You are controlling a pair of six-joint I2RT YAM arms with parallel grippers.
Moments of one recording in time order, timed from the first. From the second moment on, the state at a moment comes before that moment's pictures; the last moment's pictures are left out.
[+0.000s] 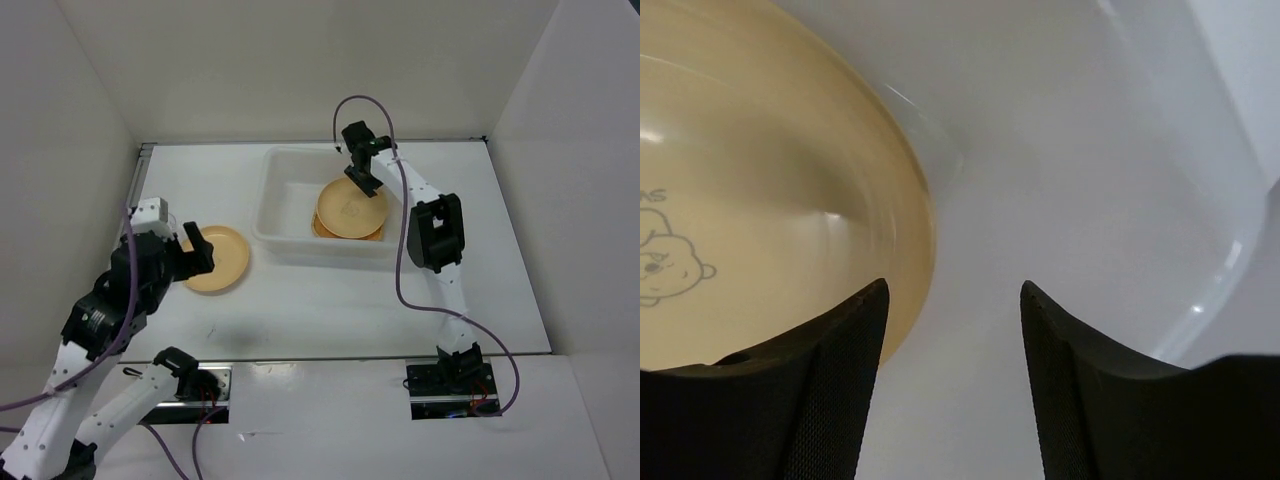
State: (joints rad) left arm -0.44 0.60 1.03 -0.87 -0.41 -0.43; right arm 0.39 2.36 2.17 -0.92 0.41 -0.40
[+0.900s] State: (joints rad) left arm -0.29 0.67 0.64 -0.84 -0.12 -1.53; right arm 0.24 1.07 0.96 -0.71 0.11 -0.24
